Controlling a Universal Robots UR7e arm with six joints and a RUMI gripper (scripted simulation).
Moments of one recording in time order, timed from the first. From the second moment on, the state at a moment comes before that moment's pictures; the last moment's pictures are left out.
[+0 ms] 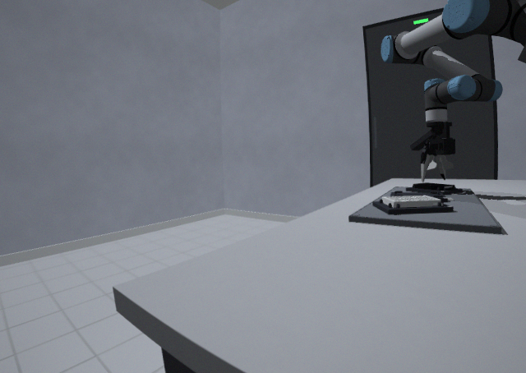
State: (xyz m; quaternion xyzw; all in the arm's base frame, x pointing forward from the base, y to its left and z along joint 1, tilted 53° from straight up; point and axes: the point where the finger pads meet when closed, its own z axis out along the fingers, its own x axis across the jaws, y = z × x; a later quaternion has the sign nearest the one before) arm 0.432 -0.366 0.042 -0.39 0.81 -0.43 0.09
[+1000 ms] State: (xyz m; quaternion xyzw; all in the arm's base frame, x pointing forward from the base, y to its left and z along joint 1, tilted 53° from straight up) arm 0.440 -0.376 0.032 -0.39 0.81 -0.43 0.09
